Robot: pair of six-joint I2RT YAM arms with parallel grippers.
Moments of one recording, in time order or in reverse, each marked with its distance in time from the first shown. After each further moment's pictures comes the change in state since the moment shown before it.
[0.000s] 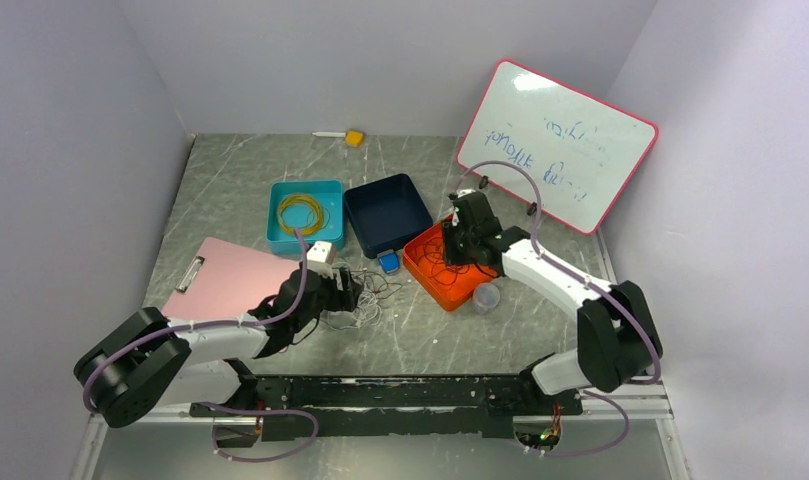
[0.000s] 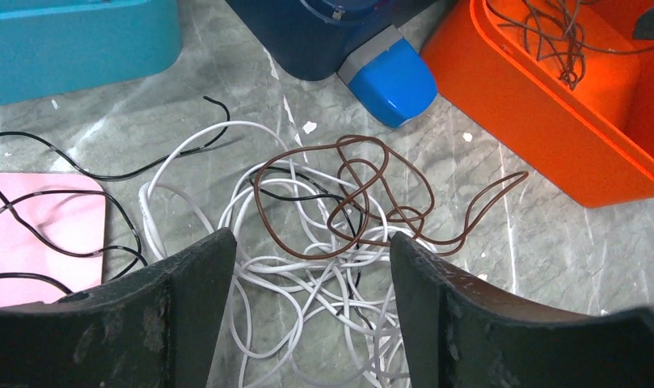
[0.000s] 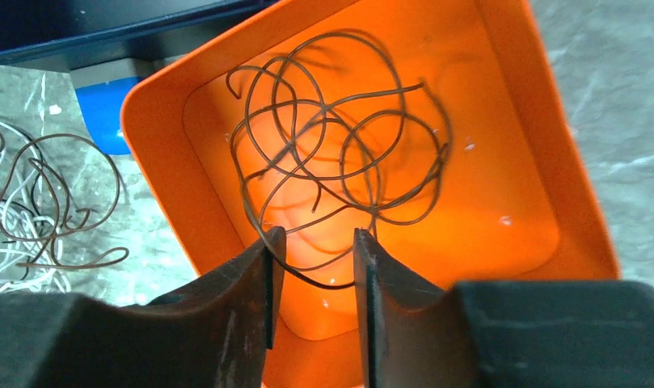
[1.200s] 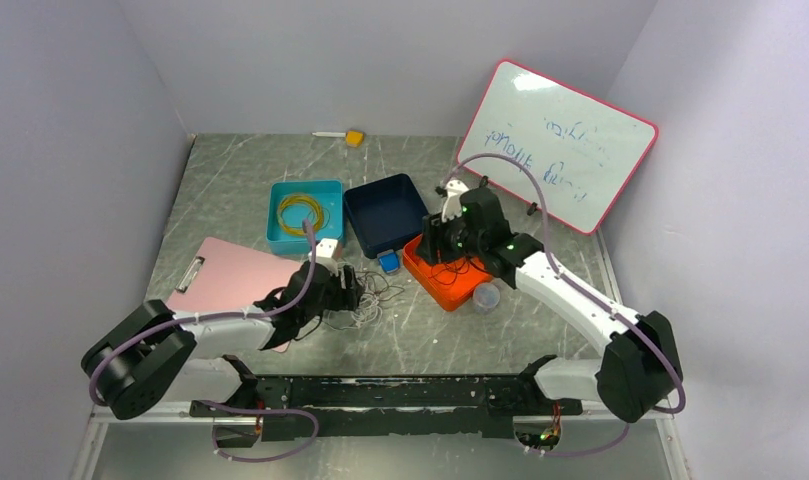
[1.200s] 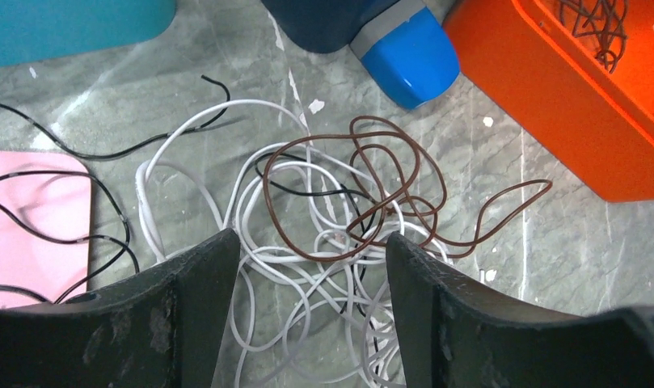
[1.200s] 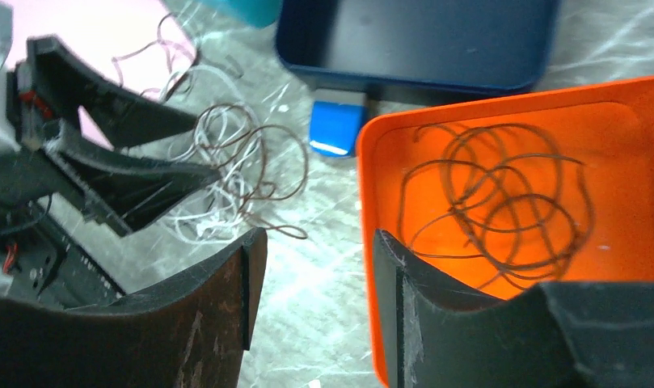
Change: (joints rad) left arm 0.000 0.045 0.079 -0.129 0.005 -0.040; right arm 0.043 -0.188 0.000 0.098 -0.265 -0.056
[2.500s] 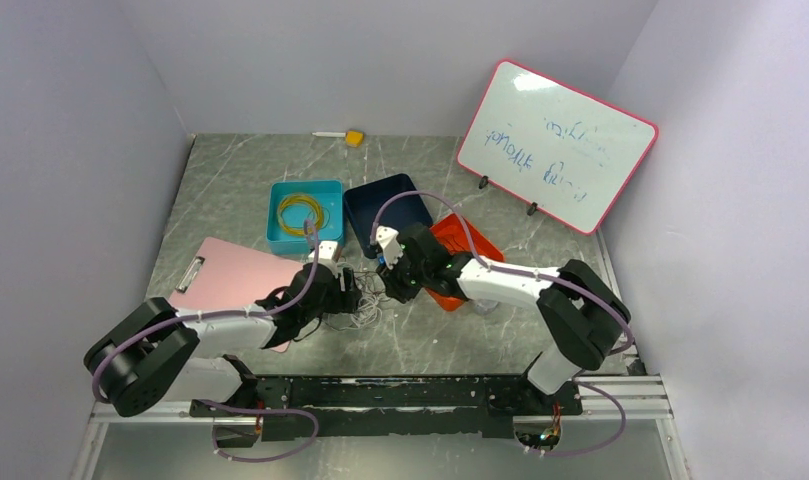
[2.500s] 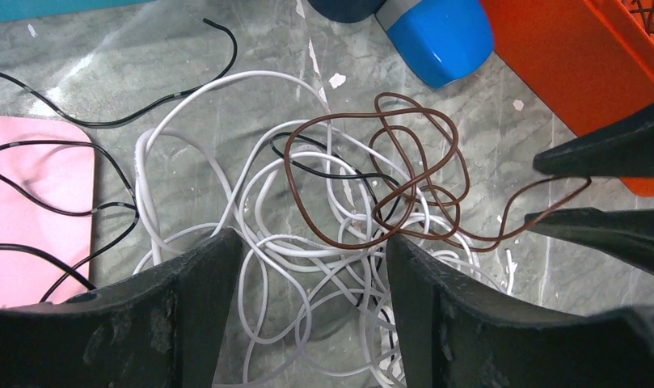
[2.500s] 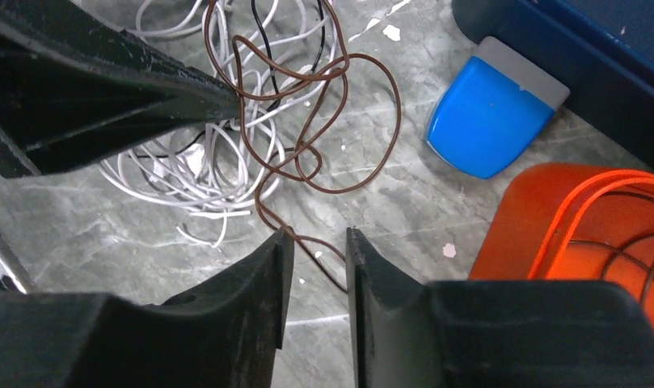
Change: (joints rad) left arm 0.000 0.011 0.009 -0.081 -0.007 -0.034; right arm 0.289 0.329 -0.043 0.175 0.014 -0.285
